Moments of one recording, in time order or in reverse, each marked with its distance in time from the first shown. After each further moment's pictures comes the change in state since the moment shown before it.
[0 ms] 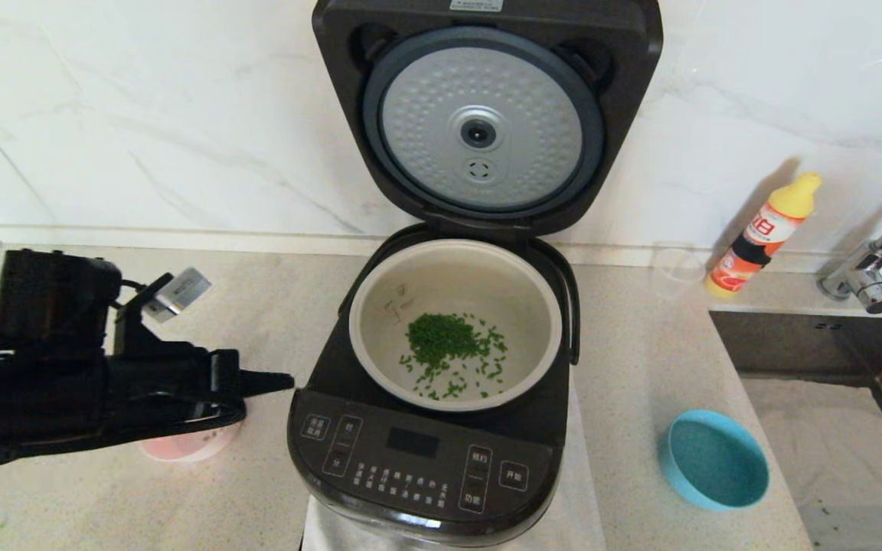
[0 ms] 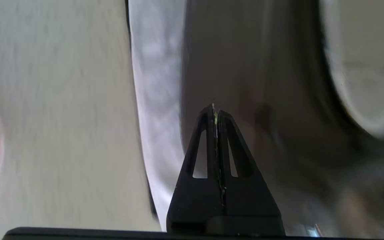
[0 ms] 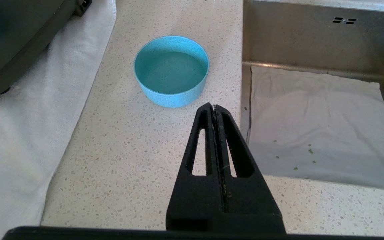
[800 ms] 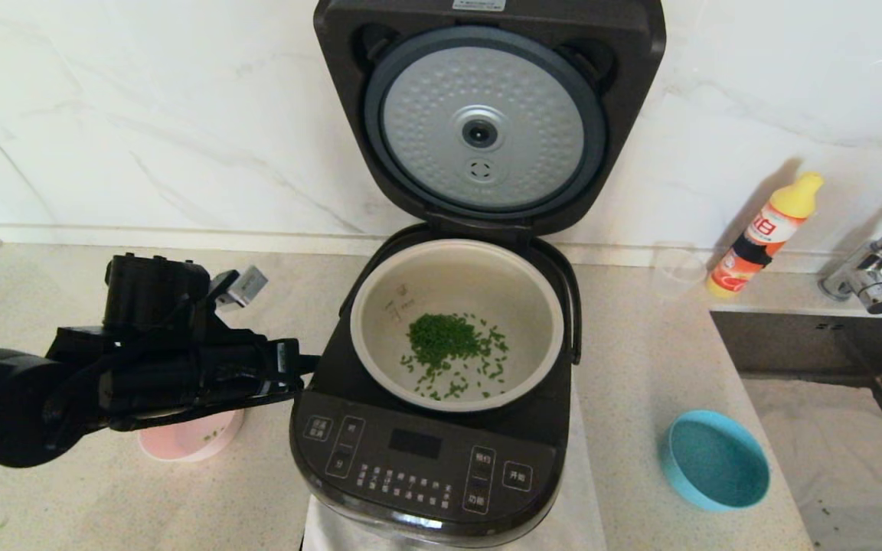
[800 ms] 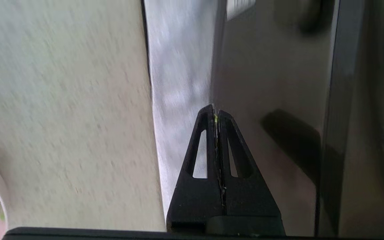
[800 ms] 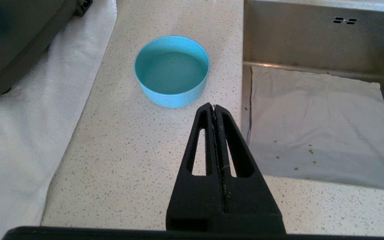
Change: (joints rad) left arm -0.082 0.182 -0.037 -0.199 0.162 0.011; right arm 0.000 0.000 0.000 0.000 0.000 0.000
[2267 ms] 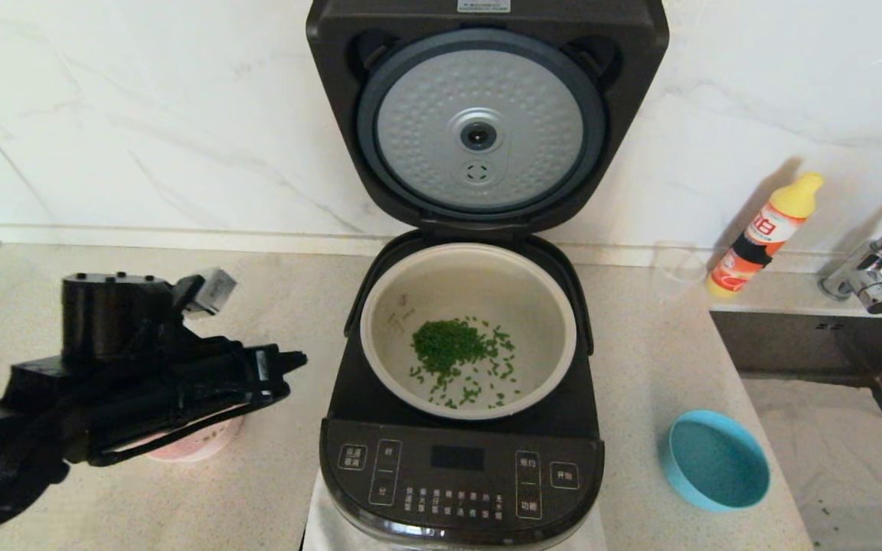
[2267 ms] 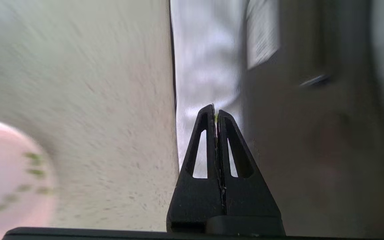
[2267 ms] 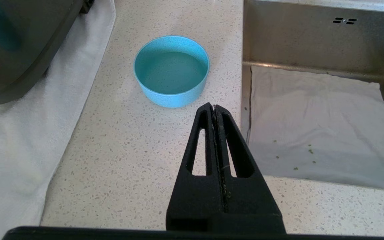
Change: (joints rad) left arm 0.006 -0.100 0.157 -0.190 0.119 -0.003; right arm 0.000 0.000 0.000 0.000 0.000 0.000
